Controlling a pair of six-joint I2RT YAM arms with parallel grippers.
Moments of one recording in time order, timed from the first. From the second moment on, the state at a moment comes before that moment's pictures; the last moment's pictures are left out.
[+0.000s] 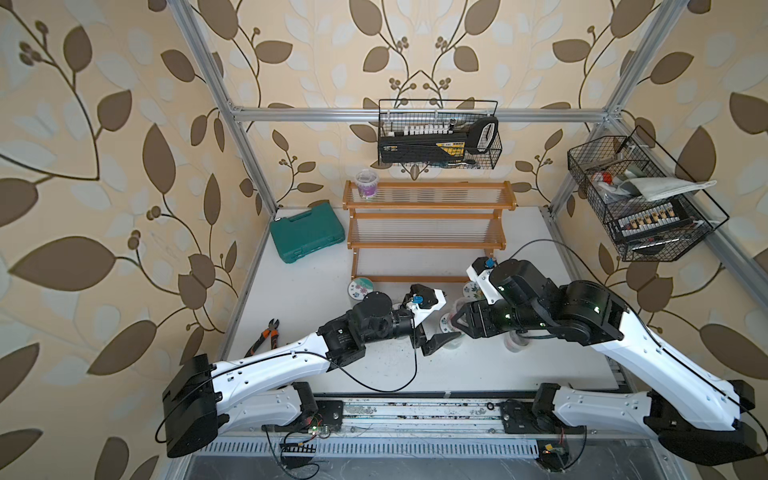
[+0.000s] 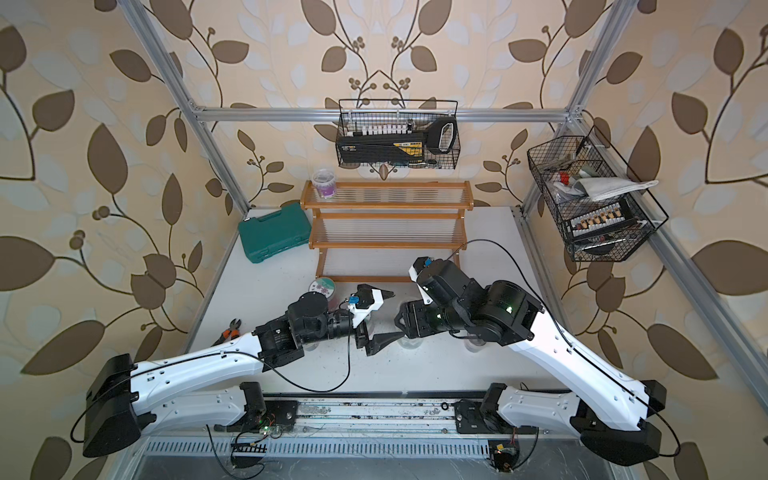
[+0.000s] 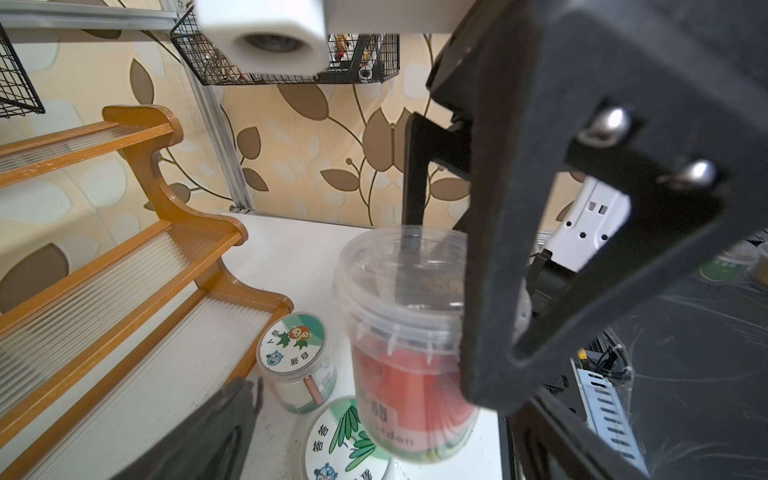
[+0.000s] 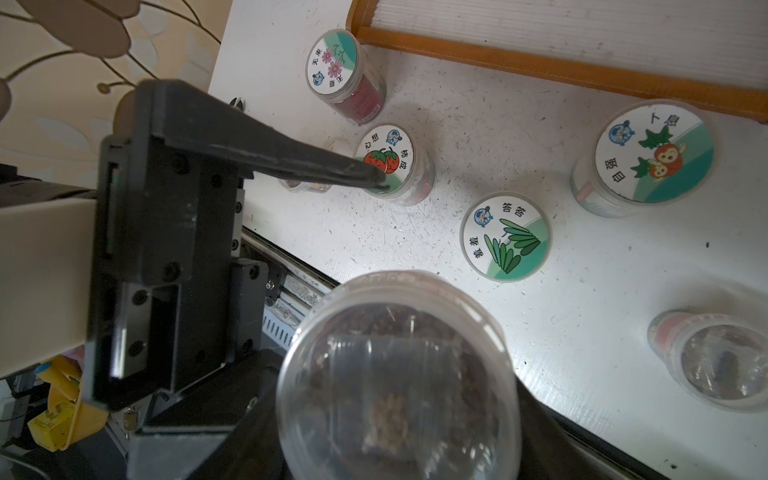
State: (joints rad) left arm -1.07 1.11 0.70 0.29 0.27 0.08; right arm 0.93 1.11 1.43 -1.24 0.00 0.69
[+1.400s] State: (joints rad) left arm -1.08 1.23 0.71 0.44 0.33 0.03; right arm 0.90 1.10 1.37 -1.18 -0.02 0.71
